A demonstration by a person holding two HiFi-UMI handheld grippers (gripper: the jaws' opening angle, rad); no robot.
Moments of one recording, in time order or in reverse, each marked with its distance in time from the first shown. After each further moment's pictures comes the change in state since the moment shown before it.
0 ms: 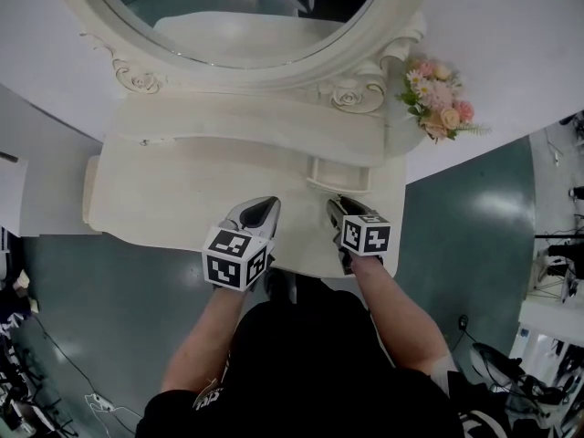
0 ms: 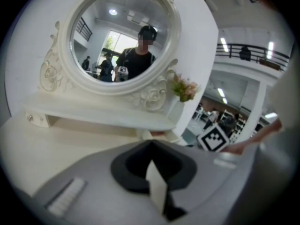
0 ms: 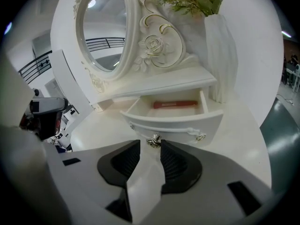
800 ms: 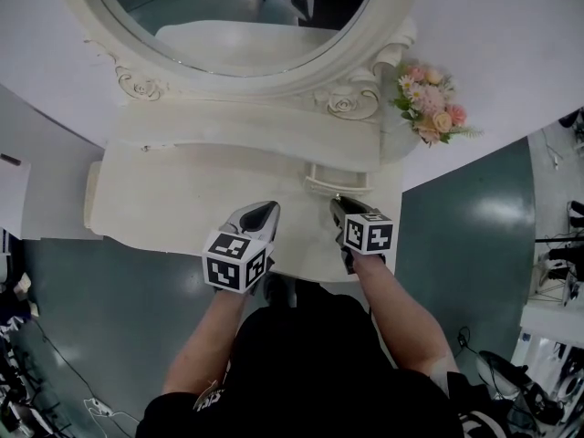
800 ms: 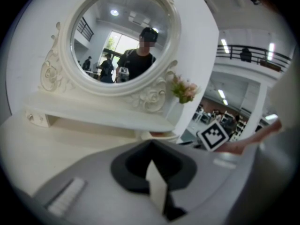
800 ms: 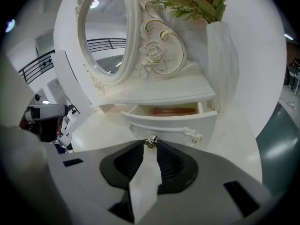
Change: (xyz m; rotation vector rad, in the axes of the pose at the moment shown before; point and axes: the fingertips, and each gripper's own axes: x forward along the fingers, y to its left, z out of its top) left arm 0.000 -0.005 0.004 -0.011 -0.012 0.002; right arm -0.008 -0.005 0.020 -0.027 -0.015 0.008
